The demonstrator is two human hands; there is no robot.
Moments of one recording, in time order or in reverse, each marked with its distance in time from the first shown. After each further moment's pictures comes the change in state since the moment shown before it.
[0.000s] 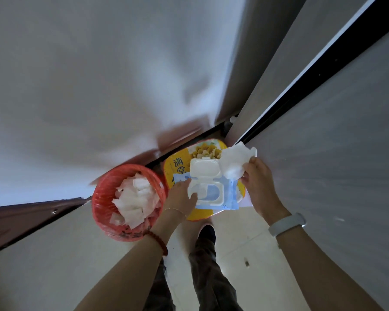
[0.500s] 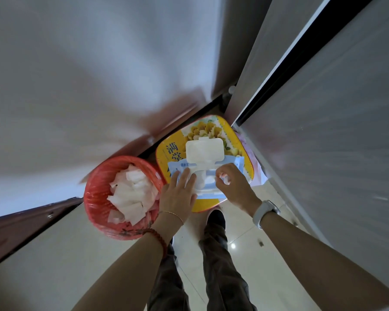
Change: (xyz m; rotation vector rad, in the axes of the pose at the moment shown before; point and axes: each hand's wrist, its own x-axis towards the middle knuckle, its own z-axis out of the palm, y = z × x) left_hand 0.041 -0.056 0.056 0.638 0.068 0.353; right_hand 0.040 0.135 0.015 -0.556 -0.240 -0.189
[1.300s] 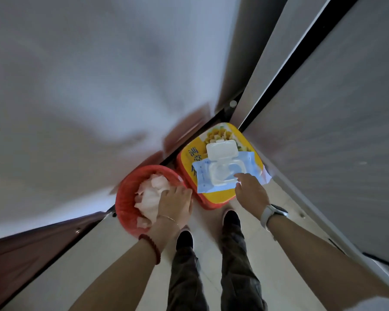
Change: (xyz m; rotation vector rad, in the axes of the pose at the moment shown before) left_hand -0.084 -0.069 -0.054 0.102 0.031 0.093; right_hand -0.069 -0.054 0.040 -0.485 0.135 0.245
